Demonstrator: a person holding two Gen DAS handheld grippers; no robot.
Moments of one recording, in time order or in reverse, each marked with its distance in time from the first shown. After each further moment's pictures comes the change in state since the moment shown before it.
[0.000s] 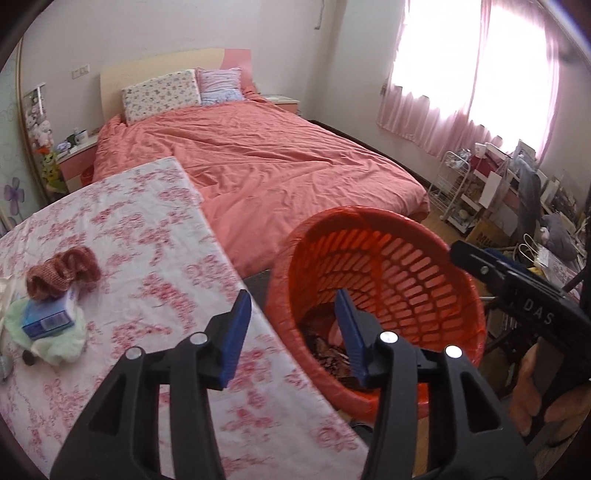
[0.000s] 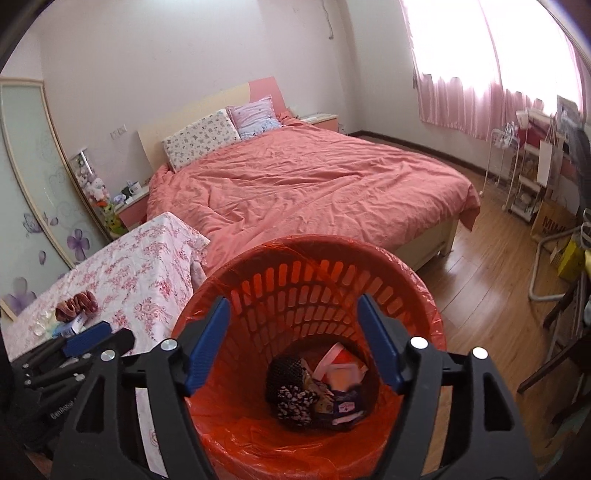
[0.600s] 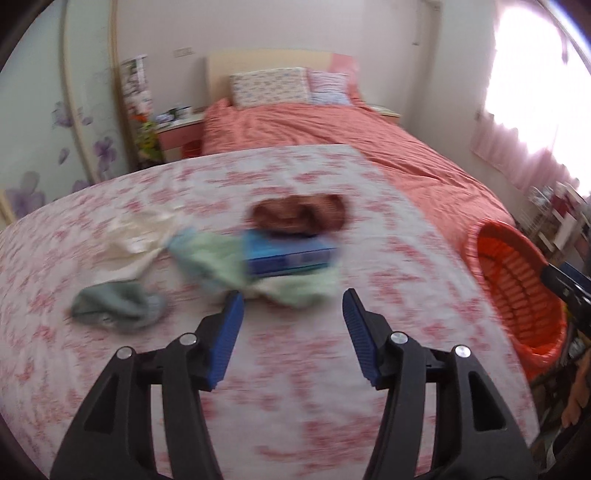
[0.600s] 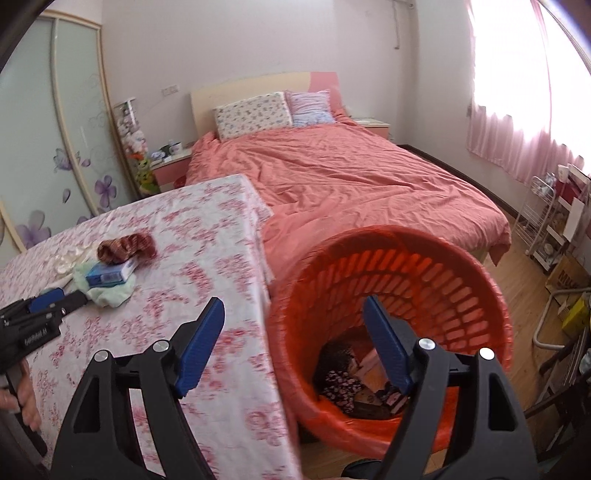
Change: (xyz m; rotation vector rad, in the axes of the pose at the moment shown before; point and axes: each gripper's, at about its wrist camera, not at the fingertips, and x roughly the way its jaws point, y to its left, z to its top) left arm -0.084 0.173 -0.059 -0.209 -0.019 0.326; right arm -0.009 0.109 -0.030 -0.216 0.036 0.087
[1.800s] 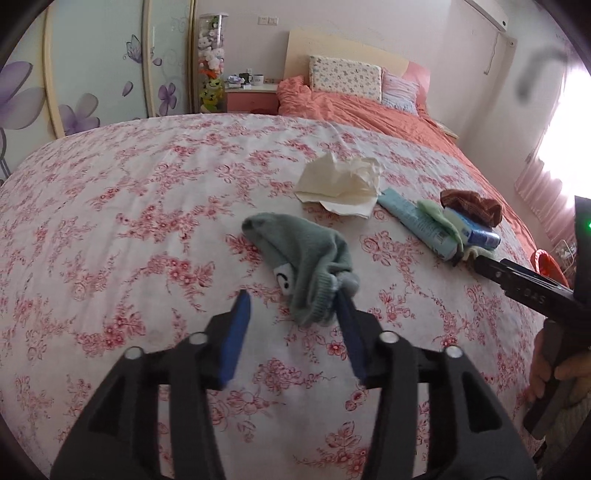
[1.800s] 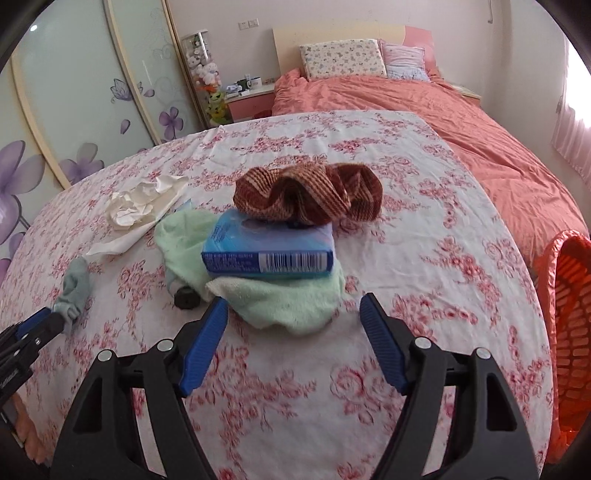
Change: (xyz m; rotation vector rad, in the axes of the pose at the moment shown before) left arm -0.028 0.181 -0.053 -0.224 0.048 0.060; right arm 0.096 0.191 -0.005 -0.141 0.221 0.219
